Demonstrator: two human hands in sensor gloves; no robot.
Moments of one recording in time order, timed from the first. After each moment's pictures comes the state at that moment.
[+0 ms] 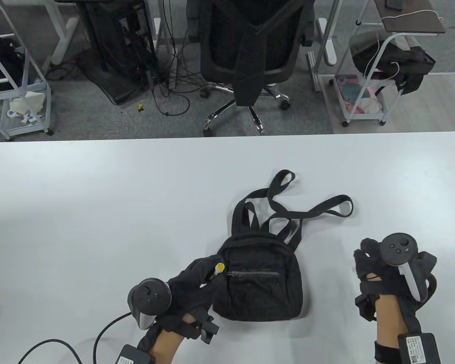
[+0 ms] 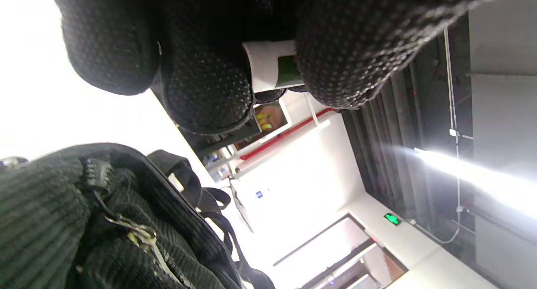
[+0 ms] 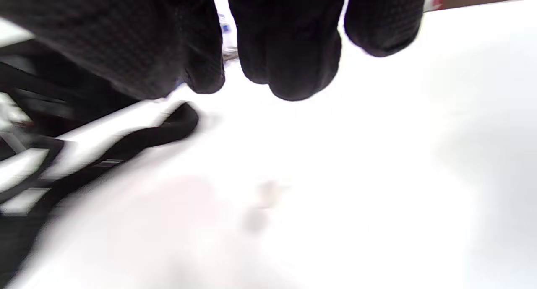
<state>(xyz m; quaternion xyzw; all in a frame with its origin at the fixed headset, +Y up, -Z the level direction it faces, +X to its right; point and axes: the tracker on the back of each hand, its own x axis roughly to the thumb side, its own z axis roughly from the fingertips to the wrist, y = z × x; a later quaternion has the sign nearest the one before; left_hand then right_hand) -0.150 -0.727 -0.191 0.07 -0.17 0.55 0.82 0.336 -0.710 -0.225 -0.30 0.06 0.94 0.15</state>
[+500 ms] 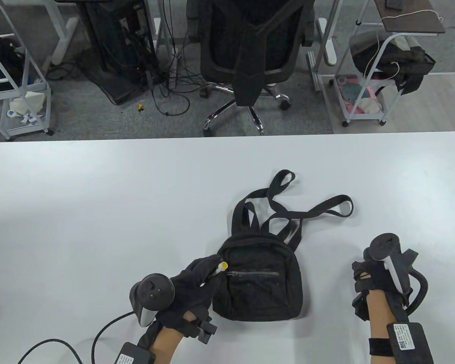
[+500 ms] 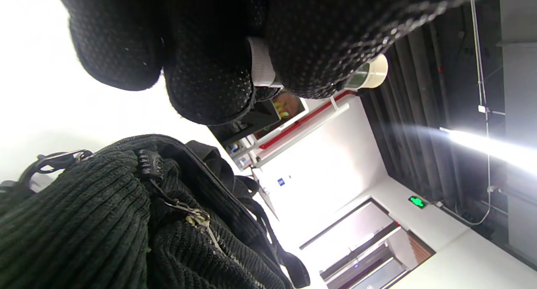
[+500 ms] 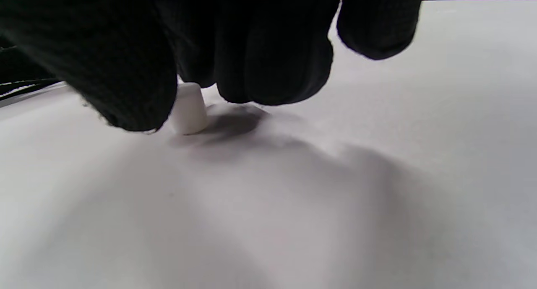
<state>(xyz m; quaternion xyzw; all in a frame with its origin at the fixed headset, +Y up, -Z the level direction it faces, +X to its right) -0.148 -0.733 -0.195 0.04 -0.15 0.50 0.85 0.326 -0.749 -0.241 -0.34 0.10 0.93 0.09</state>
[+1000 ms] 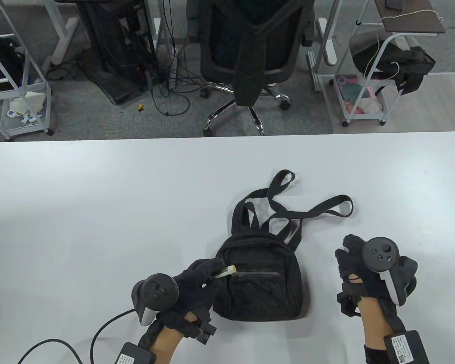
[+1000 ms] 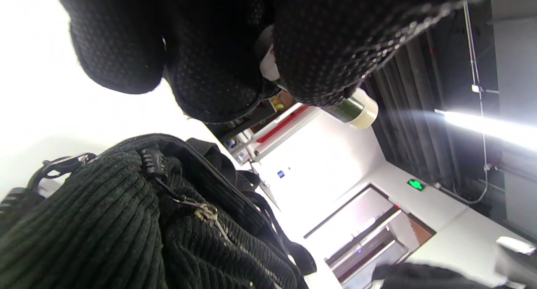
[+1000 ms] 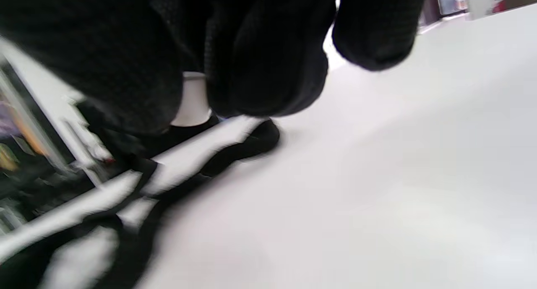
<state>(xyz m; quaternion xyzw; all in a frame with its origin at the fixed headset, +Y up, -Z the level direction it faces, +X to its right) -0.143 -0.732 -0.195 0.04 -0.18 0.47 0.86 0.268 -0.691 -0.219 -0.16 -0.08 0.95 0.25</state>
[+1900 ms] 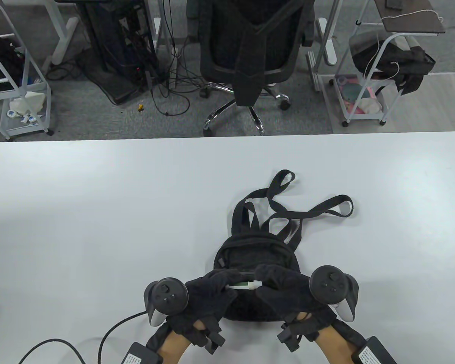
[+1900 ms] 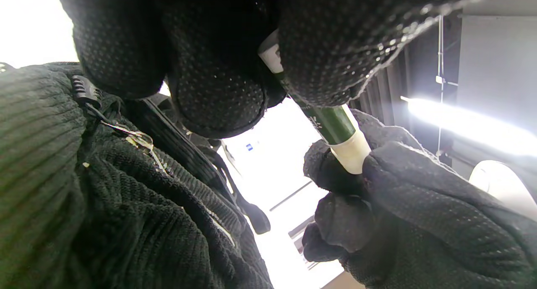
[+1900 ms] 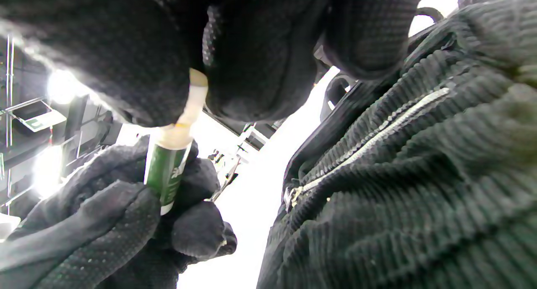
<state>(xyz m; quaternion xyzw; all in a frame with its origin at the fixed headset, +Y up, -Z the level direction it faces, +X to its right) -0.121 -0.735 -0.187 0.01 -0.24 0.51 0.83 0.150 -0.715 -0.189 0.12 0.03 0.88 0.46</state>
